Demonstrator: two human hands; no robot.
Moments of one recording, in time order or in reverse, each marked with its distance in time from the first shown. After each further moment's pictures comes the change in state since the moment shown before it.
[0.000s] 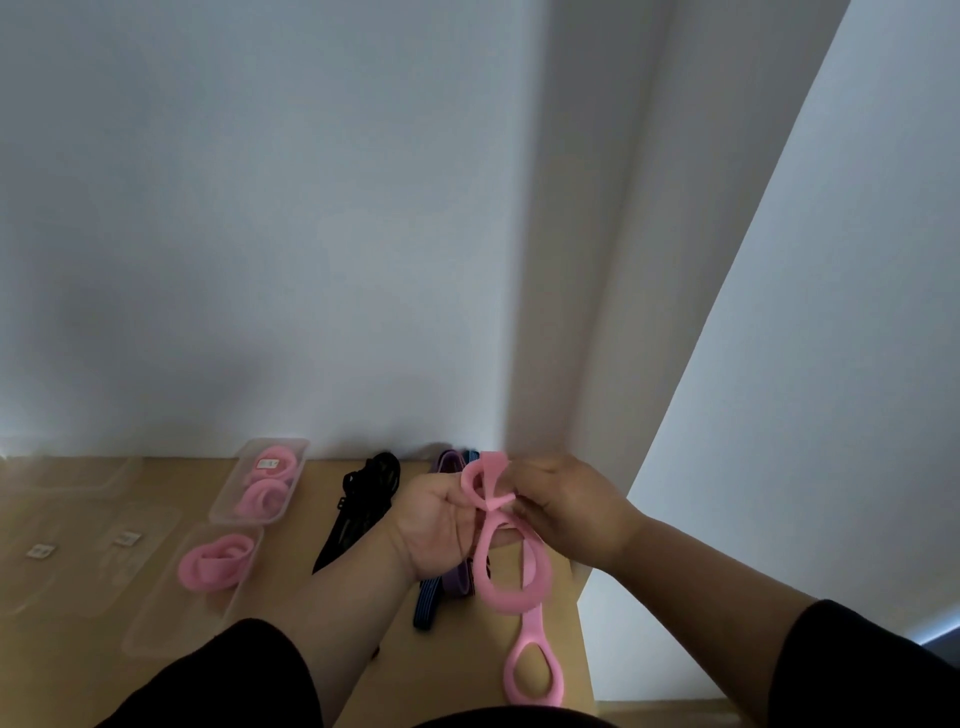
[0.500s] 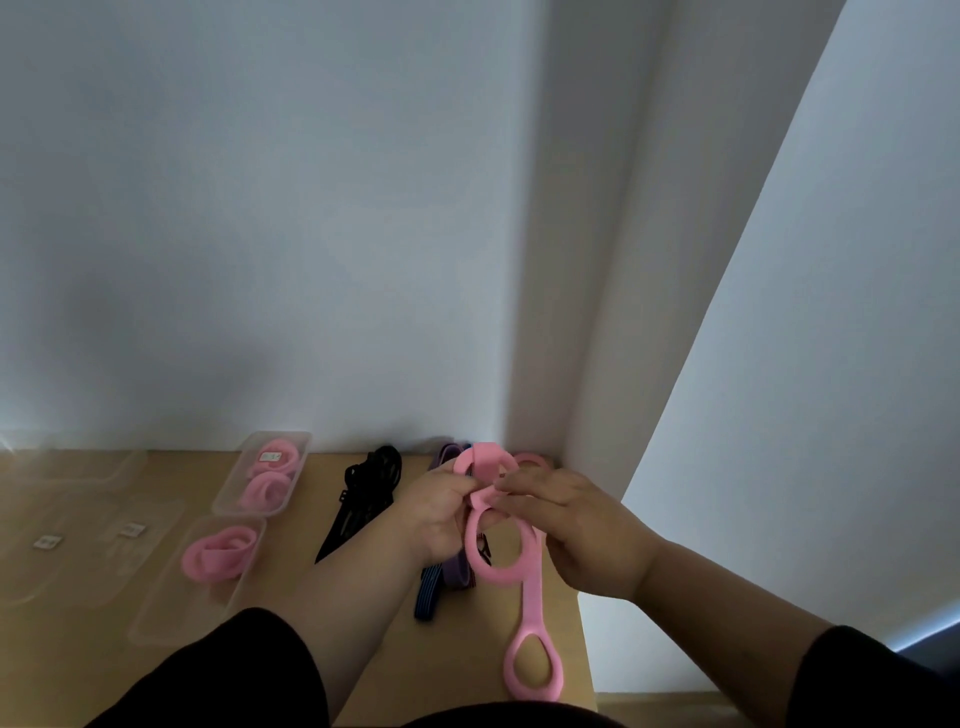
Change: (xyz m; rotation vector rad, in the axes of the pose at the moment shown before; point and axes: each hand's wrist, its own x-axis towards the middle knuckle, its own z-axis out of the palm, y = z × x) left_hand 0.013 -0.002 0.011 0.077 0.318 0.022; right_hand -0.035 0.006 0.007 0.014 -0.067 -0.082
